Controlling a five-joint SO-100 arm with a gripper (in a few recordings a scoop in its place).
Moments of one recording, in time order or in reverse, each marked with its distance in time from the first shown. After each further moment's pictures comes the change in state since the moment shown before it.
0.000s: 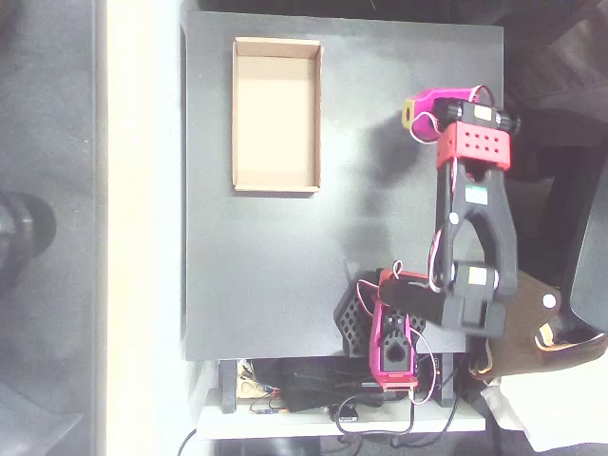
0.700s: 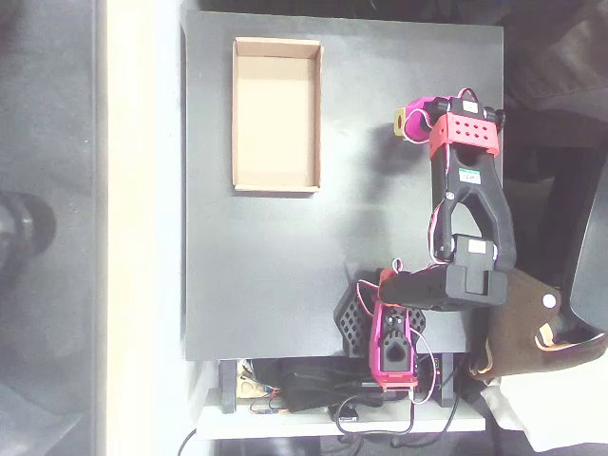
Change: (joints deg) arm 0.2 -13.3 -0.4 -0.8 0.0
